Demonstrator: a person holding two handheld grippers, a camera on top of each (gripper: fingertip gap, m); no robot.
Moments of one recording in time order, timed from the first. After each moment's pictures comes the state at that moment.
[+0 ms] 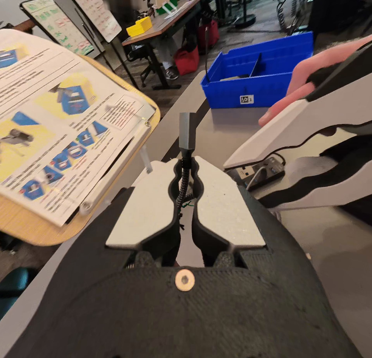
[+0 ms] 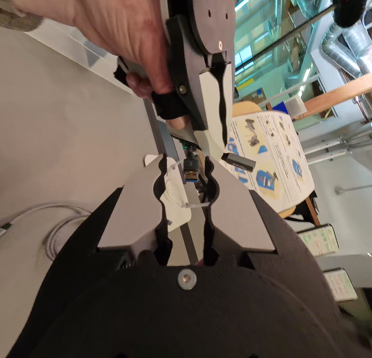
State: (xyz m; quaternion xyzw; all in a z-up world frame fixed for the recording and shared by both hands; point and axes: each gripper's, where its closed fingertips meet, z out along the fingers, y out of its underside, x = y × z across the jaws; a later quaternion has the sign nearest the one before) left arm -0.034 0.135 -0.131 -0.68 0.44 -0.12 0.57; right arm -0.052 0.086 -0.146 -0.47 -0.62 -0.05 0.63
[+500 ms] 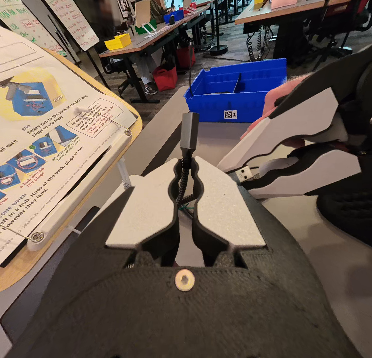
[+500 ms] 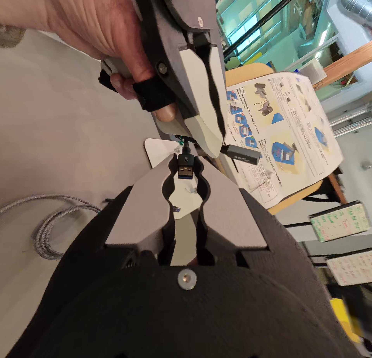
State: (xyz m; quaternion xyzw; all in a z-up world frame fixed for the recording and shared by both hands) left arm -0.007 0.159 -0.152 -0.67 0.44 -0.21 0.56; right arm -0.027 0.123 -0.172 -0.53 -0.59 -0.03 0.61
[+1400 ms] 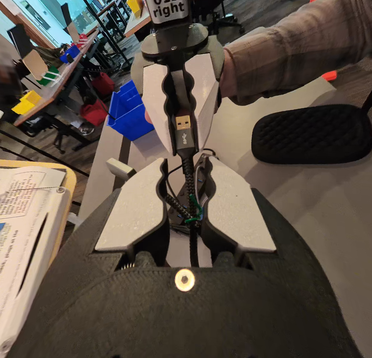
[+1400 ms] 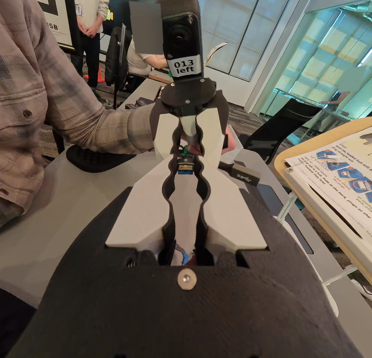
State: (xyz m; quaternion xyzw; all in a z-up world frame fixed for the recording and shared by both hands) left arm 0.016 0.072 -0.167 -0.51 0.66 -0.24 0.50; right arm -0.003 0.060 -0.141 -0.42 -0.61 0.42 0.53
